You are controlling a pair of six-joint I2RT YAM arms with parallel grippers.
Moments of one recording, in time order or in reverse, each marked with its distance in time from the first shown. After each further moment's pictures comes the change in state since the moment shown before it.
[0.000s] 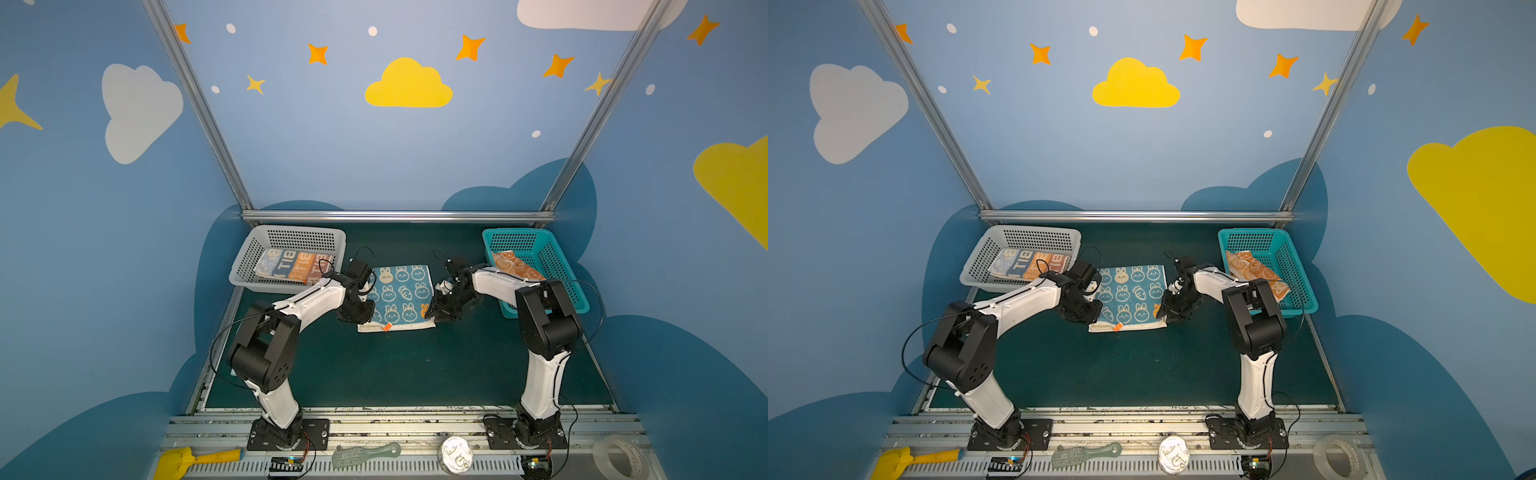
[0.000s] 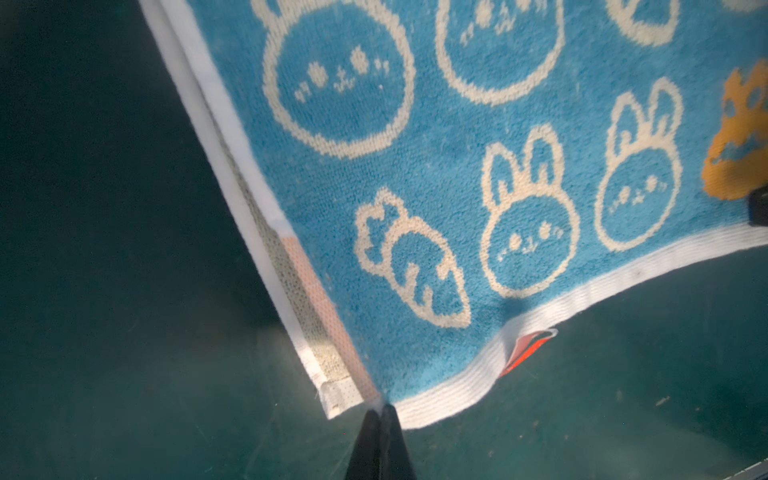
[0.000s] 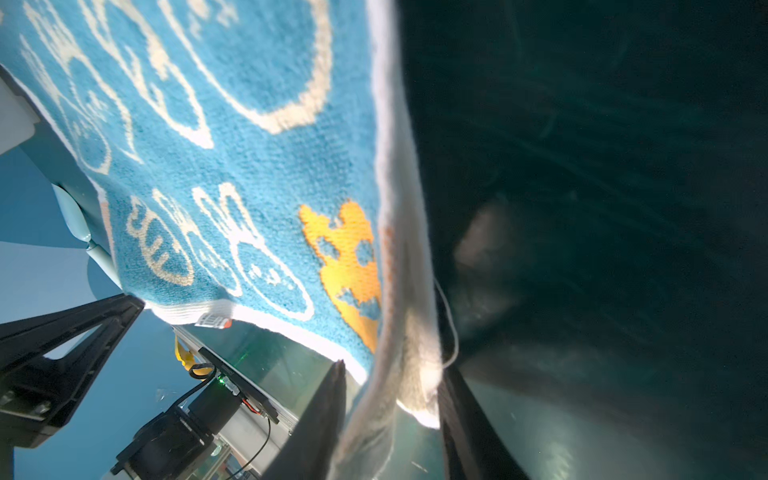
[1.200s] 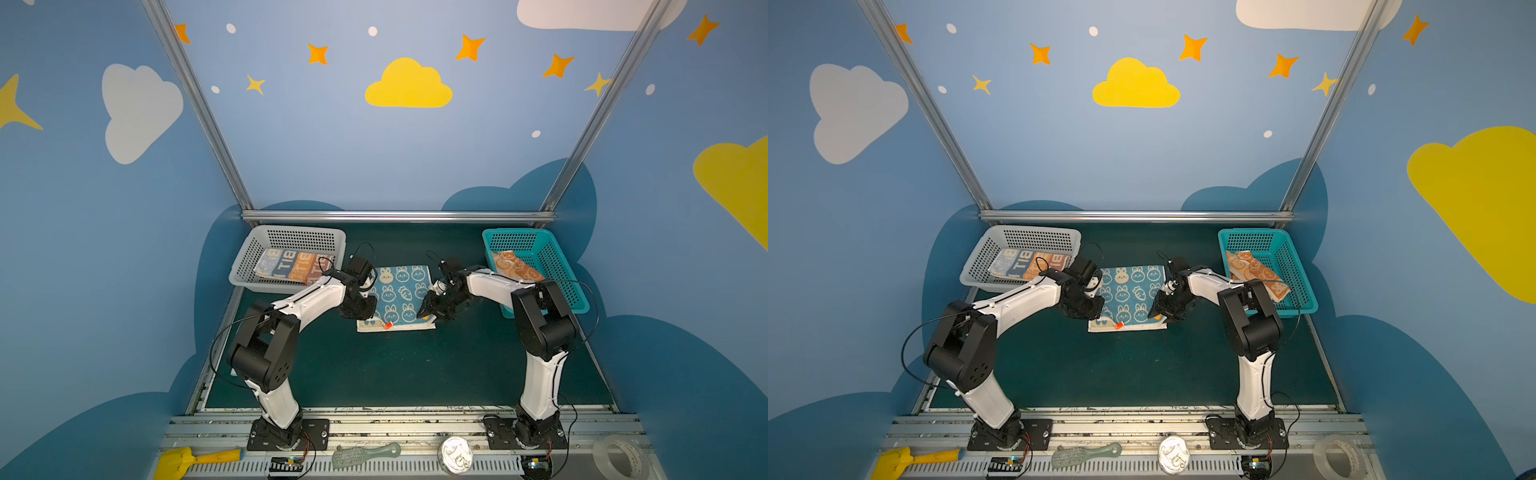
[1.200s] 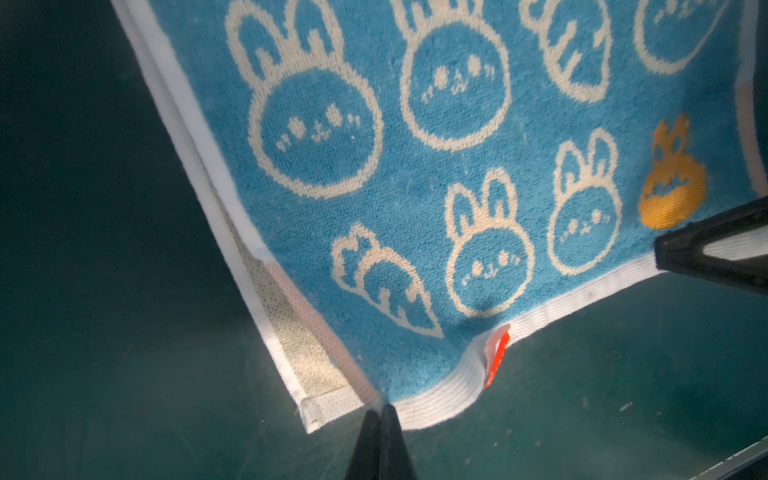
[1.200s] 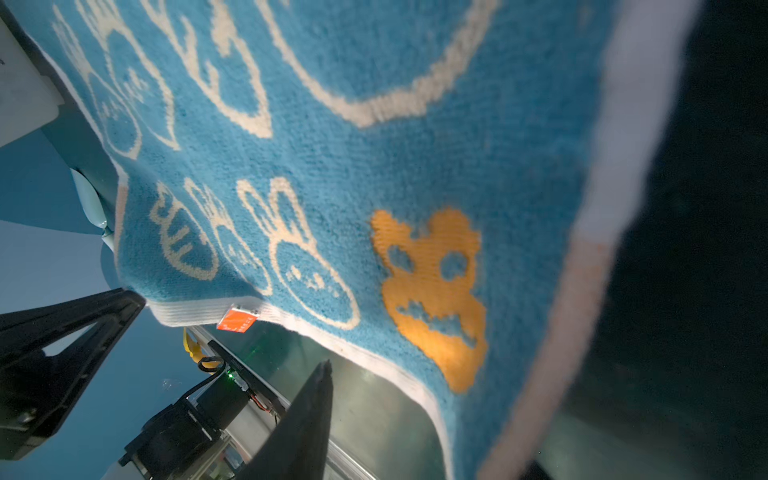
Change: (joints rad) left arm 0.003 0.004 0.029 0.016 0.021 -0.010; right arm 0.044 0.007 -0.002 0.057 -0.009 0.034
